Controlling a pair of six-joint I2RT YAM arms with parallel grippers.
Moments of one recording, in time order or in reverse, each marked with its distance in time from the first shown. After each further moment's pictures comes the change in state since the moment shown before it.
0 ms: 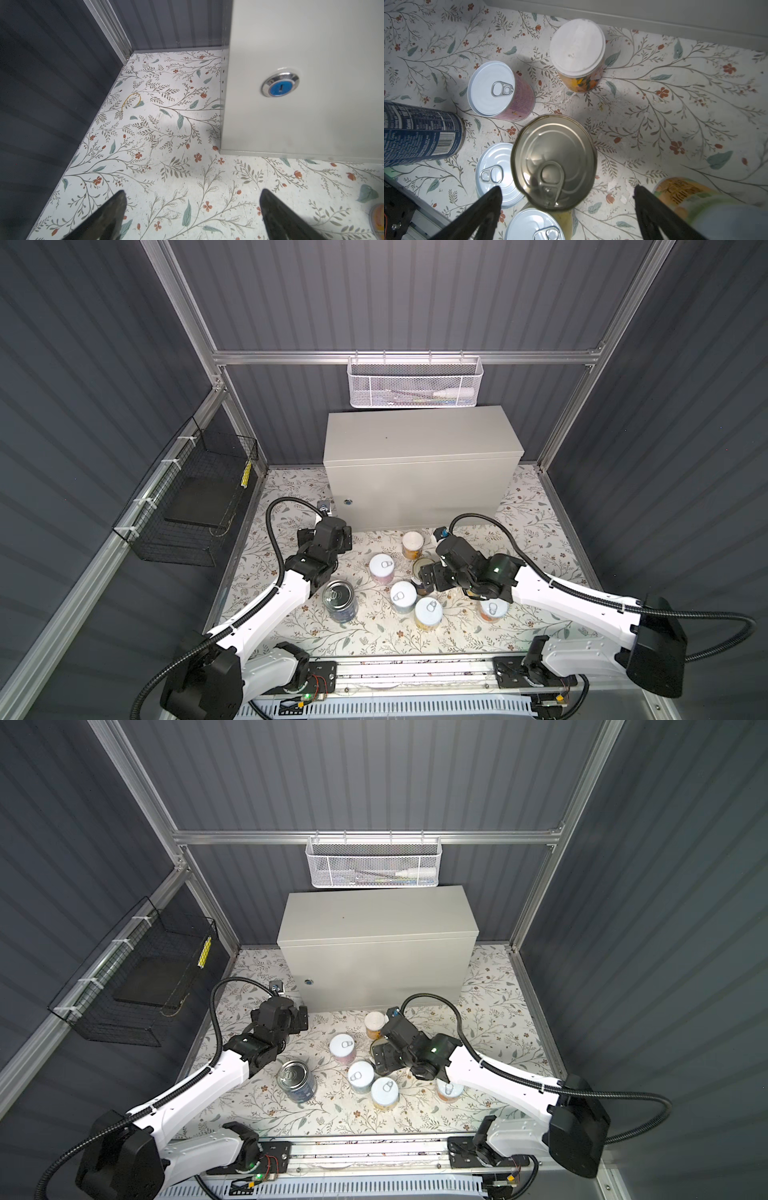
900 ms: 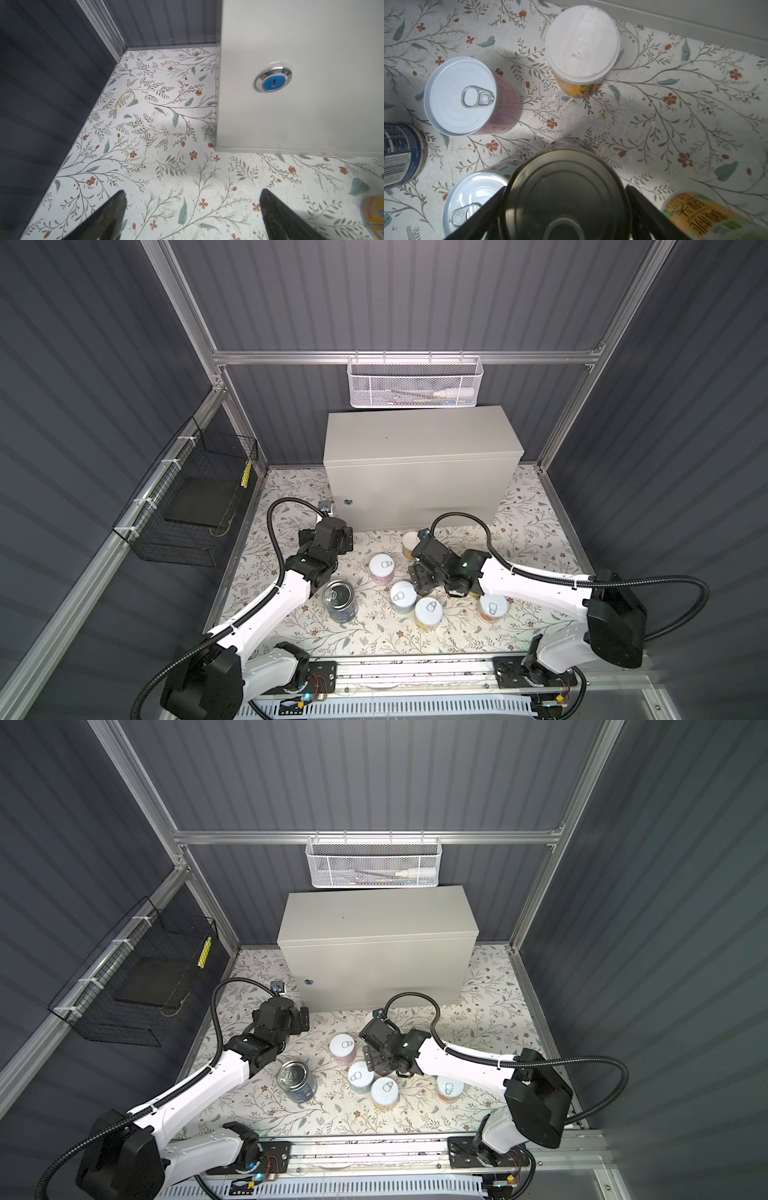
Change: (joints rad) left arm 0.000 0.003 -0.002 0.000 0.030 0.000; right arm 0.048 0.206 0.099 0.007 0.119 0.032
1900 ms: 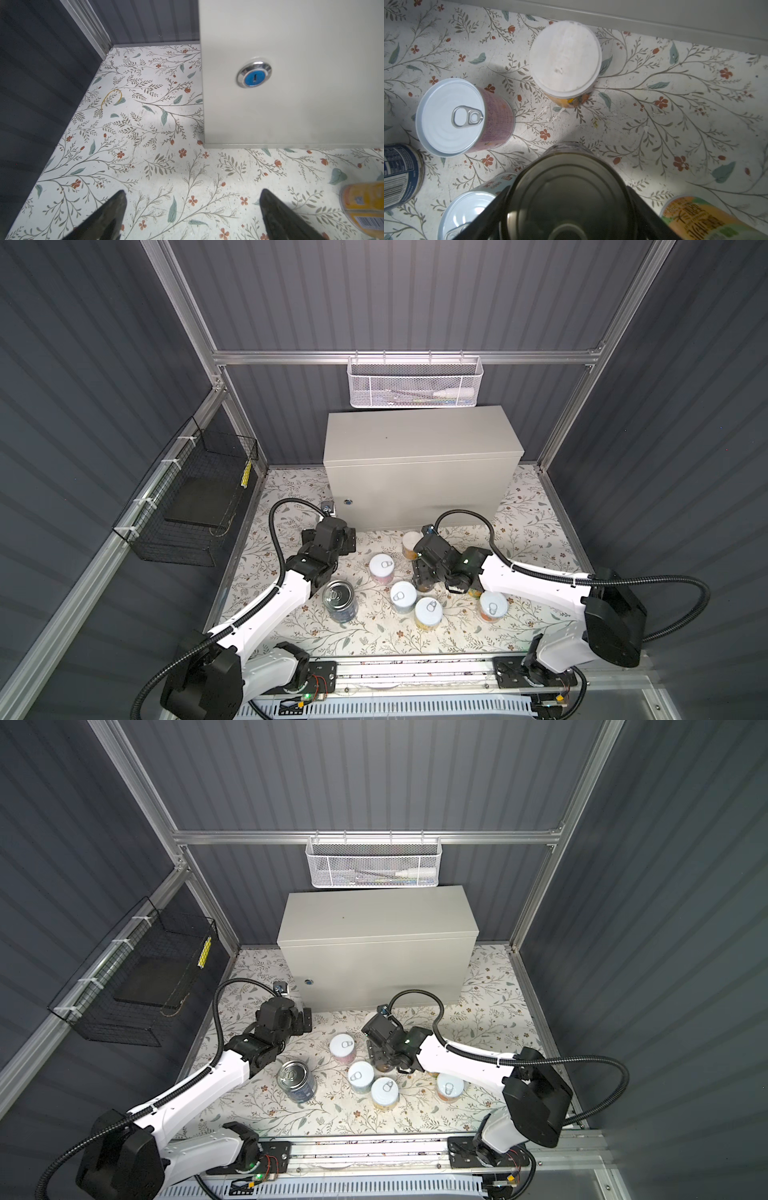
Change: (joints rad) left arm -0.010 0.001 0.000 0.001 0.068 -0.005; right arm -0.048 0.000 -0.005 0.031 -0.010 0.027
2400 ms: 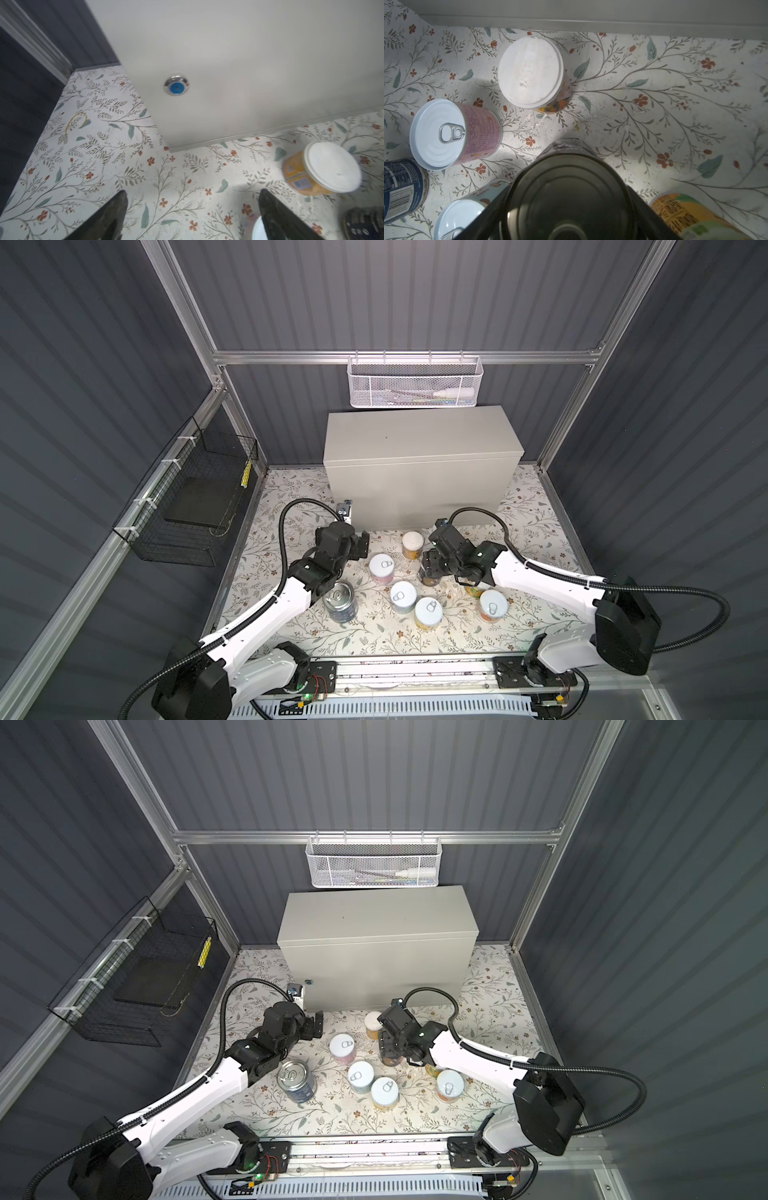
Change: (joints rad) left arm -0.140 -0.063 0.000 0.020 0.059 0.077; right arm -0.111 -0.078 -0.048 0.002 -0.076 -0.007
